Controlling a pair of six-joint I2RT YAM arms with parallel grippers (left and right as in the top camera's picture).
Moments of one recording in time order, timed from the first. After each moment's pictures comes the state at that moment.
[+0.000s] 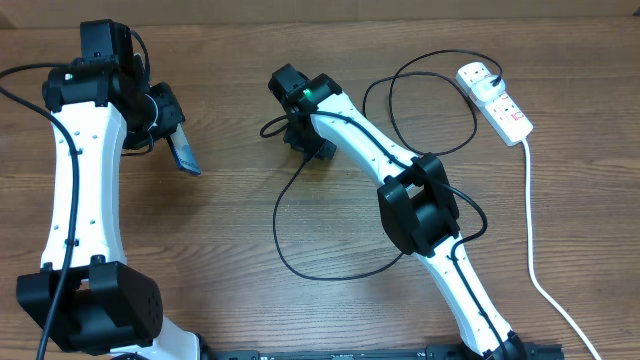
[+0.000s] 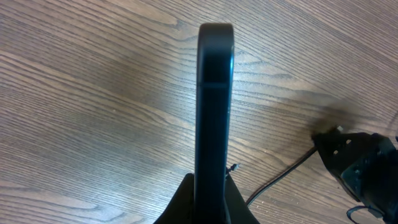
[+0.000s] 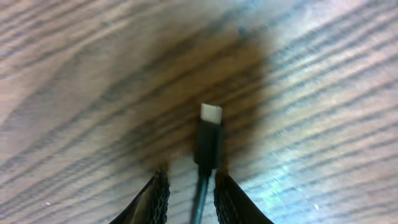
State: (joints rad) left arm 0.12 1.75 1.73 -1.21 0.08 -0.34; right arm 0.63 2.59 2.32 -1.17 0.06 1.00
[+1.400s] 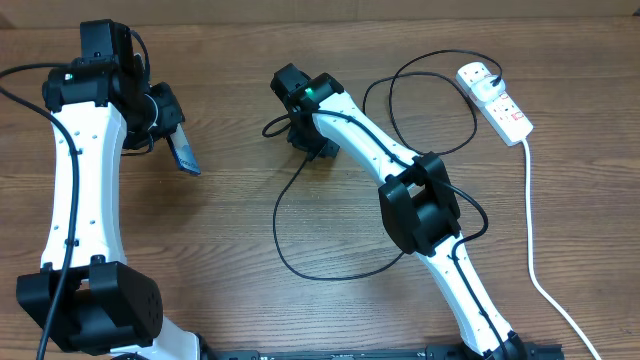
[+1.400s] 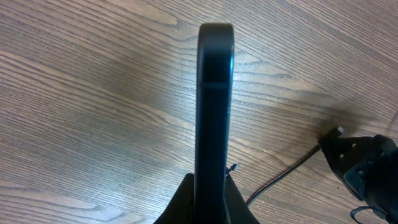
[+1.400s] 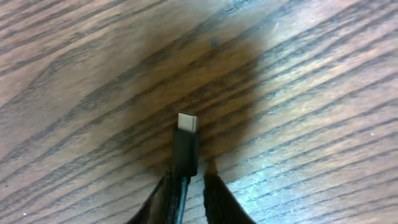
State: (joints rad) left arm 0.12 1.75 1.73 -1.21 0.08 -0.34; right arm 0.62 2.59 2.32 -1.19 0.10 0.98
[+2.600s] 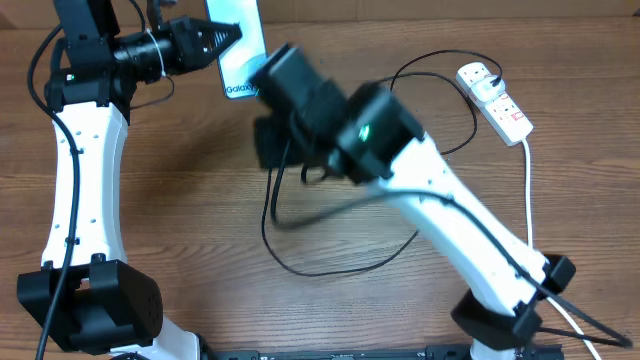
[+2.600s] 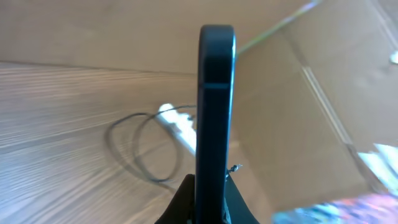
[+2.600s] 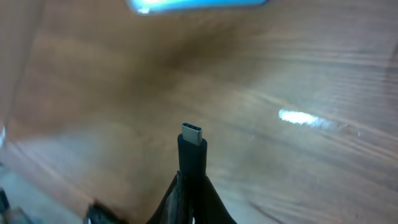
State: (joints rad) left arm 0.13 1.75 1.72 -0.50 1.13 -0.42; right arm 0.88 1.94 2.34 -1.38 0.01 0.61
